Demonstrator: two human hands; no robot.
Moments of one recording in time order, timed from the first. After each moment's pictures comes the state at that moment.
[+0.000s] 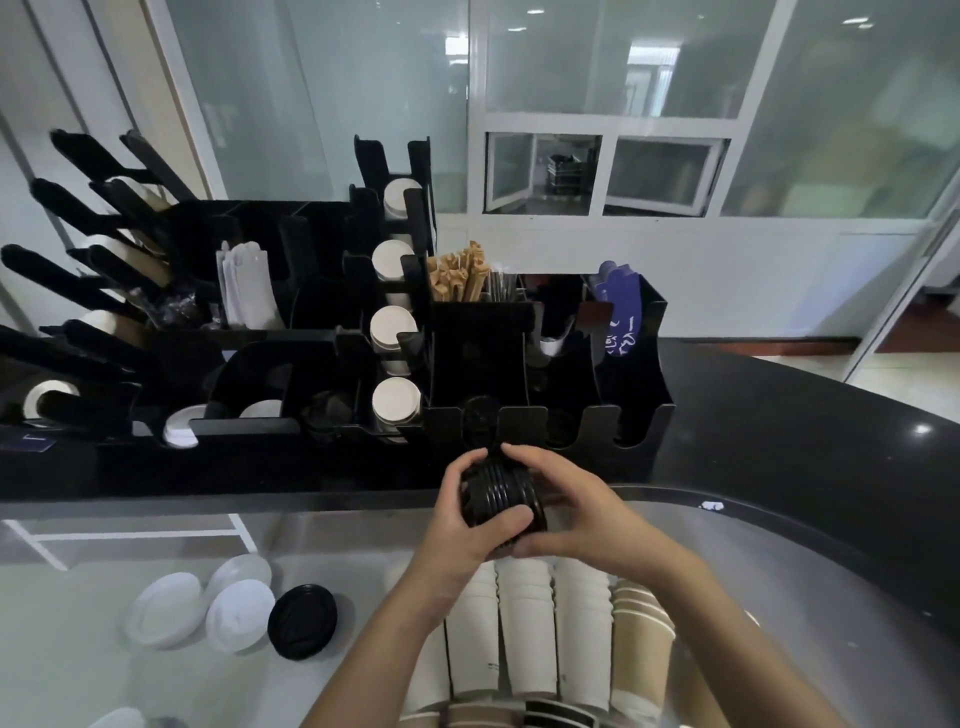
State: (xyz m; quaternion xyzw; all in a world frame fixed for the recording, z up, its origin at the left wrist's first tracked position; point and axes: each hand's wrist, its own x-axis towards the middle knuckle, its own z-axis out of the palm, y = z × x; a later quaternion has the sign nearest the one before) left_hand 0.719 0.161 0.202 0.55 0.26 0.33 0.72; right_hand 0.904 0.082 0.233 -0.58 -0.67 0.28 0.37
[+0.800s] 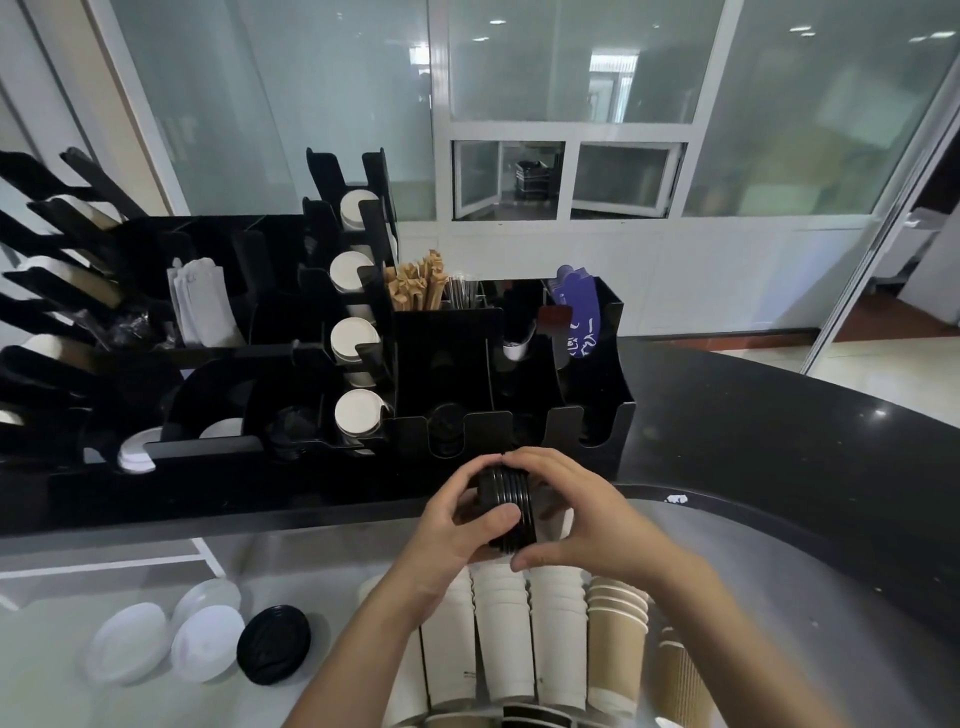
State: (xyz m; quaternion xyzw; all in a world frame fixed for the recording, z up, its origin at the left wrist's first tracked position) left_hand 0.738 0.155 0.218 0.59 0.23 0.26 0.73; right_hand 0.930 0.058 0.237 -0.61 -0.70 0.17 0.34
